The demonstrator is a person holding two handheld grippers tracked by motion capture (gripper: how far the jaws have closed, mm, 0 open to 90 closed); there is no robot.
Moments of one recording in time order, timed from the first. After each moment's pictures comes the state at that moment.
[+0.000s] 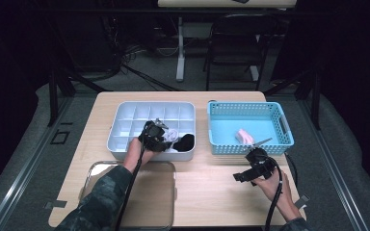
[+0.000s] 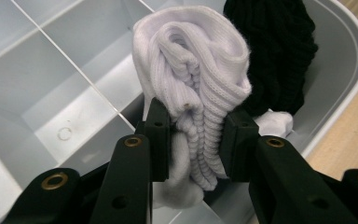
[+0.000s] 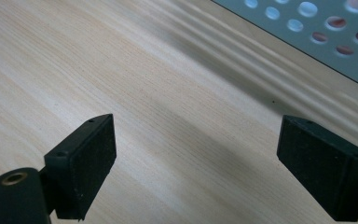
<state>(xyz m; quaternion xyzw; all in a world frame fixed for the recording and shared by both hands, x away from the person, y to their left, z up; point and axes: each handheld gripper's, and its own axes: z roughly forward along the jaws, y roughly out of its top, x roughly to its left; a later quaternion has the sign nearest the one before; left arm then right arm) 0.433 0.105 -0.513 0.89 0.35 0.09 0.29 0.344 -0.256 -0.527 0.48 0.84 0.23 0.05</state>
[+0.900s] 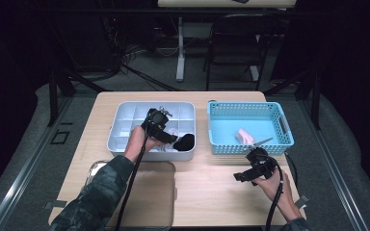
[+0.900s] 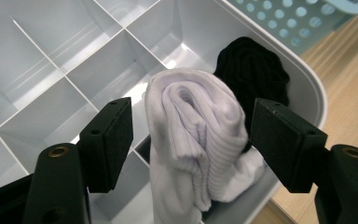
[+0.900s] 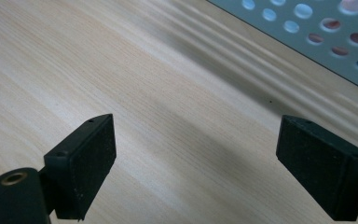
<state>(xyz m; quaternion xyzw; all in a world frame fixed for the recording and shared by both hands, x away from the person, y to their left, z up) 0.453 0.088 -0.475 0.89 0.35 0.09 0.27 0.344 -0.258 -0.525 0.48 0.85 0.22 0.05</state>
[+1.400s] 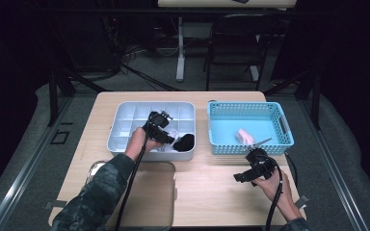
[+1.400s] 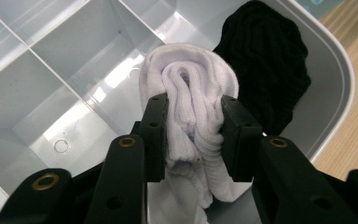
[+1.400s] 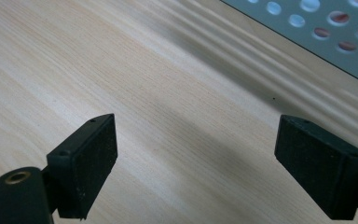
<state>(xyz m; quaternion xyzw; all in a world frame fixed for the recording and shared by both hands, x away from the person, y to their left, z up) 0.460 0.091 -0.495 0.91 0.34 0.04 0.24 0.344 -0.257 -0.528 0.48 0.85 0.22 0.04</state>
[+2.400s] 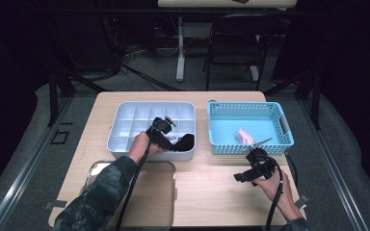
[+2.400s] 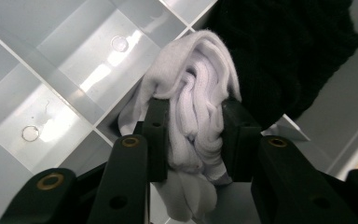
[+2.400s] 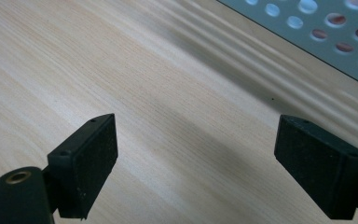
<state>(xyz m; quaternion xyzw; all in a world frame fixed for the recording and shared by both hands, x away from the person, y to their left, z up) 0.460 0.086 -0.515 0.92 0.34 0.02 0.21 0.344 -0.258 -0.526 0.48 0.85 0.22 0.04</state>
